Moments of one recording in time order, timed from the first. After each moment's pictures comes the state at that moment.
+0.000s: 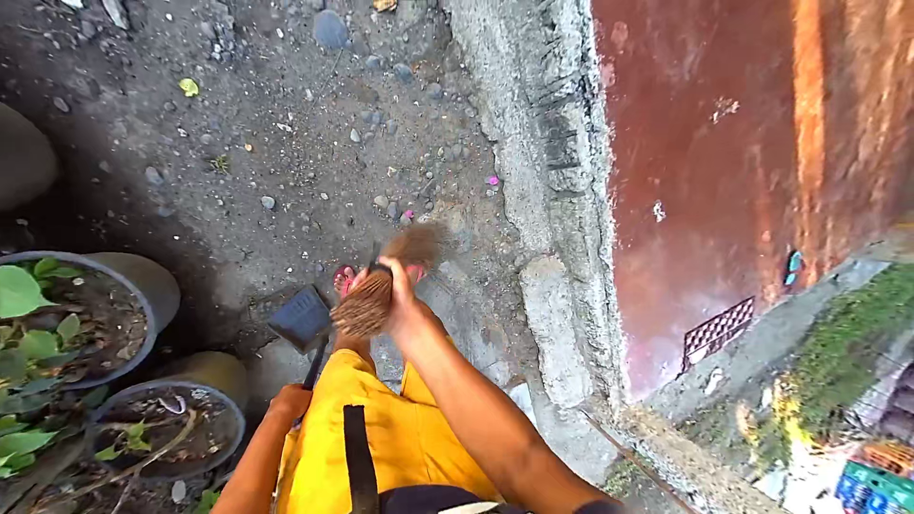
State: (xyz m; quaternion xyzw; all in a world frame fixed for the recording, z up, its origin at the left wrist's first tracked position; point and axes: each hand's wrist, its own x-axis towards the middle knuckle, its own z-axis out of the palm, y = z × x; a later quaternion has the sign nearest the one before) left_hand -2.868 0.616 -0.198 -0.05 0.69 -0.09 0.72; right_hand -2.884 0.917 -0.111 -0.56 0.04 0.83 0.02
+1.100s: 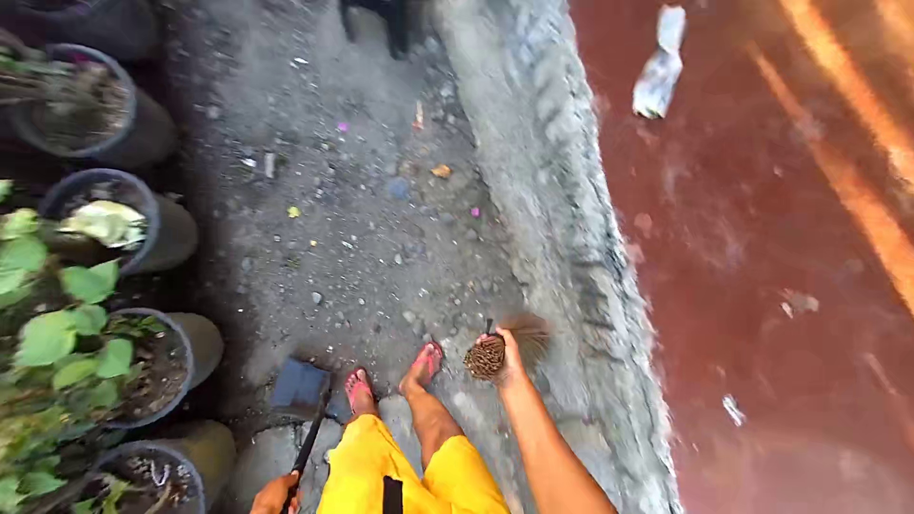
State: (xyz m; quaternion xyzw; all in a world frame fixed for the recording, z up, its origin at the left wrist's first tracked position) left_hand -2.876 0.697 -0.182 -0.56 0.62 0.29 0.47; right_hand -2.887 1.202 -0.173 -0.63 -0.15 0.76 0.04
